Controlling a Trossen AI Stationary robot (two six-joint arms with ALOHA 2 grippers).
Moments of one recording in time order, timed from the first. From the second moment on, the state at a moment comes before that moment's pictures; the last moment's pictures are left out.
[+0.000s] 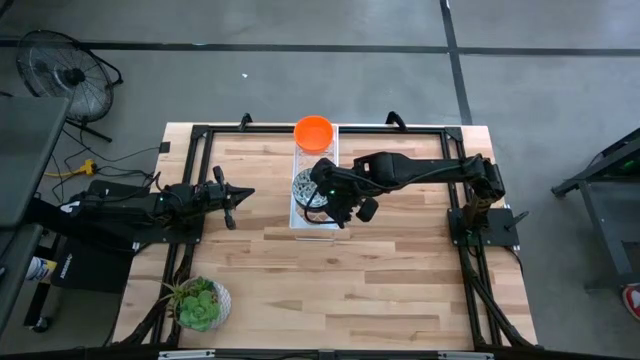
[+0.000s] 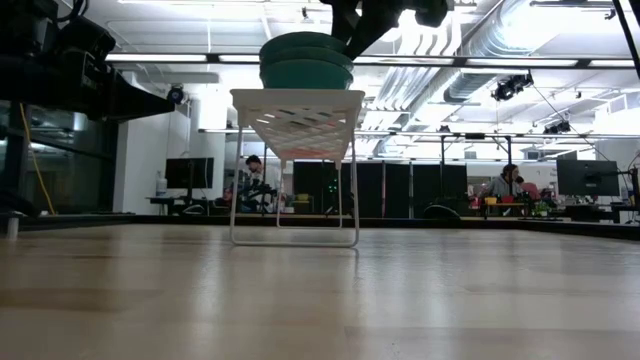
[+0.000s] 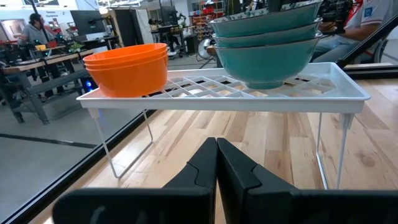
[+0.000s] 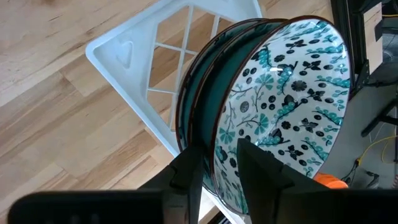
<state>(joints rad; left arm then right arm) -0.01 0.10 0.01 0.05 -0.35 0.11 0.04 1.87 1.93 -1.16 0.23 -1.00</state>
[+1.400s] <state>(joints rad) -0.01 0.10 0.01 0.05 -0.35 0.11 0.12 1.83 1.98 -1.21 0.30 -0.85</state>
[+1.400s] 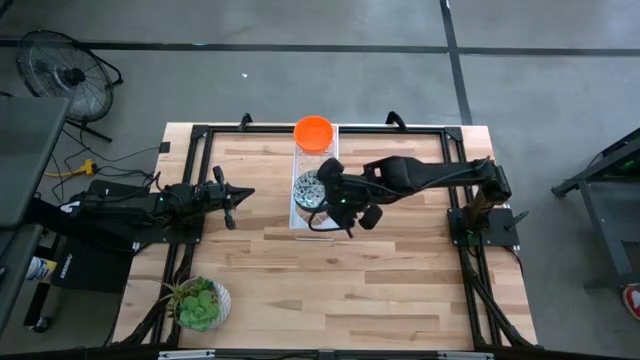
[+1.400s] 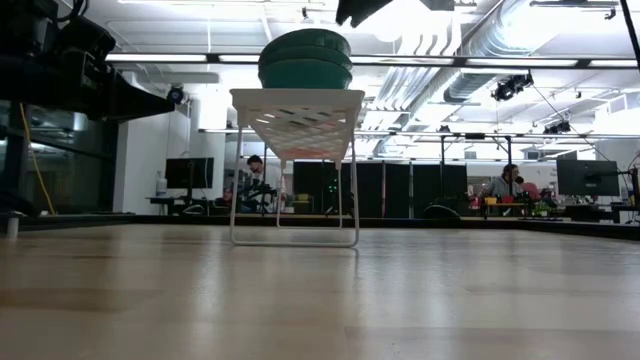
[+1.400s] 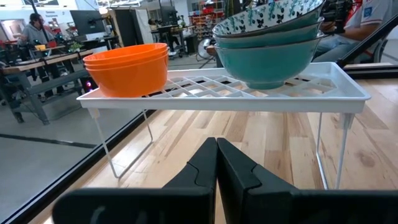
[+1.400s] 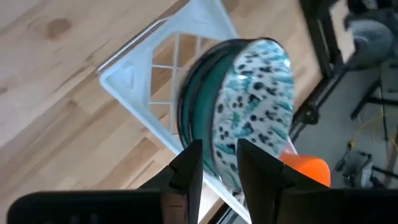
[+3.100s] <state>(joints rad) -0.01 0.10 0.01 0.05 -0.35 0.11 0.12 1.21 0.72 0.65 0.16 -0.13</state>
